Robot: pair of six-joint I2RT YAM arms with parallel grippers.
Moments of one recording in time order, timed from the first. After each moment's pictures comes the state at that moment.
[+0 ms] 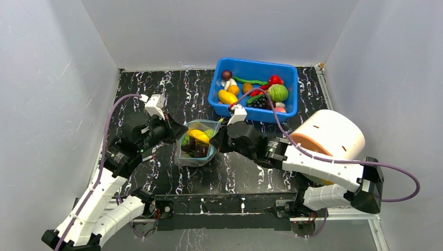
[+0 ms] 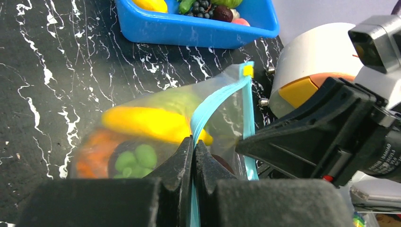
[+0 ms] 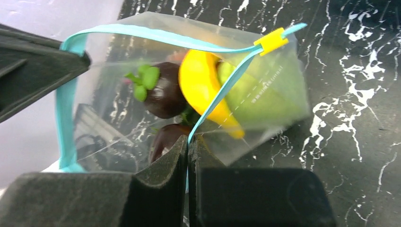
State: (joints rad) left arm -0.49 0.76 0.92 -0.53 0.18 -0.51; right arm 1.11 1.22 1.04 -0.27 0.29 0.81
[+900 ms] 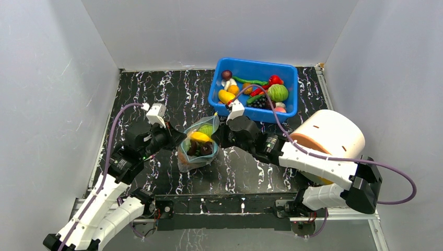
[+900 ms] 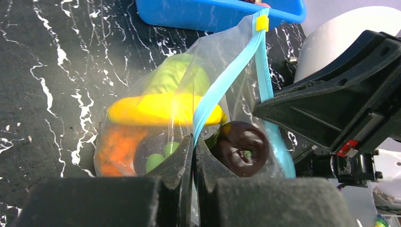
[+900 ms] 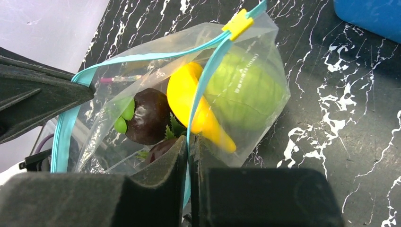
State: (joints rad) left arm -0.49 0.68 0.78 -0.51 0.15 -0.47; right arm 1.03 1.27 1.01 -0.18 0.22 0.63
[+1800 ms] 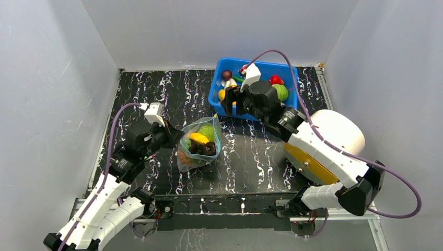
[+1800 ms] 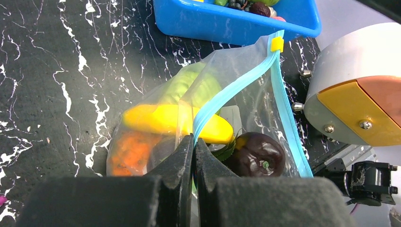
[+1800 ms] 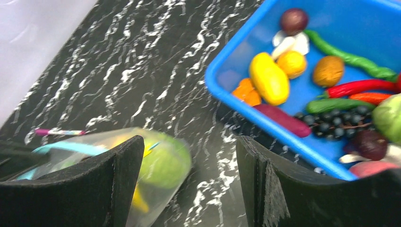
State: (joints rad) left arm -0.49 0.69 0.77 -0.48 0.06 -0.48; right arm 0.78 1.28 1.30 -0.35 0.17 0.27
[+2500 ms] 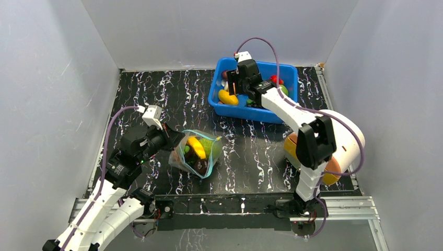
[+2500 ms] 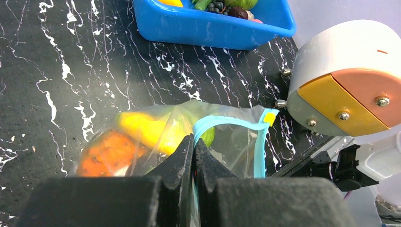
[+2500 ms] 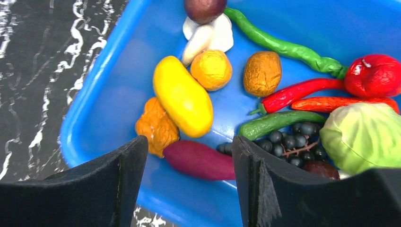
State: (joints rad) left arm -0.49 0.62 0.75 -0.46 0.11 -0.47; right arm 0.50 1.83 1.60 -0.34 0.18 0.14
